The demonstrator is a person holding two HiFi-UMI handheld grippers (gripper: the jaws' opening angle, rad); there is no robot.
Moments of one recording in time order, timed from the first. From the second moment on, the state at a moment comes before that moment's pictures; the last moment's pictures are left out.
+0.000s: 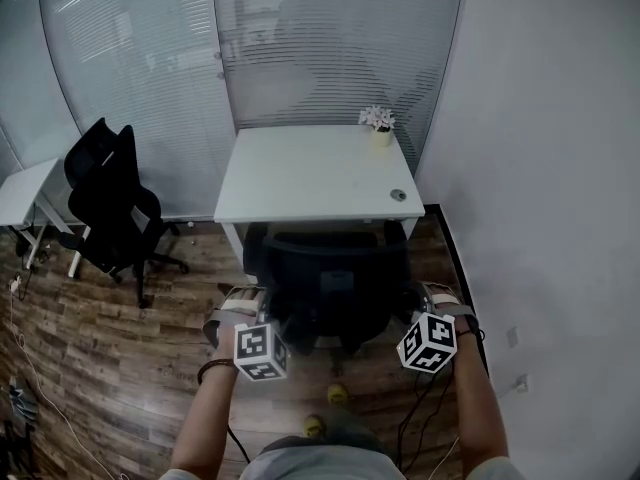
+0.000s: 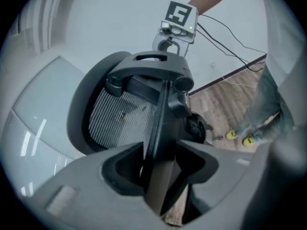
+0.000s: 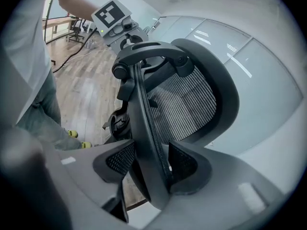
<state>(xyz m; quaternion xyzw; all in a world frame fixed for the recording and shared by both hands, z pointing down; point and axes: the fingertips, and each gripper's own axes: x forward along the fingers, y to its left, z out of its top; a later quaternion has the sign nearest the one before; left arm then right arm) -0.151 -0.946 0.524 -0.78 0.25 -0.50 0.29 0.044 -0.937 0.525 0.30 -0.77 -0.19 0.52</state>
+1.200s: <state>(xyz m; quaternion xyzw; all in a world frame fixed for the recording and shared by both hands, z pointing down) -0.152 -0.928 0.495 -0.83 0.29 -0.40 0.25 0.053 -0.914 0.492 0.39 -0.79 -0.19 0.42</state>
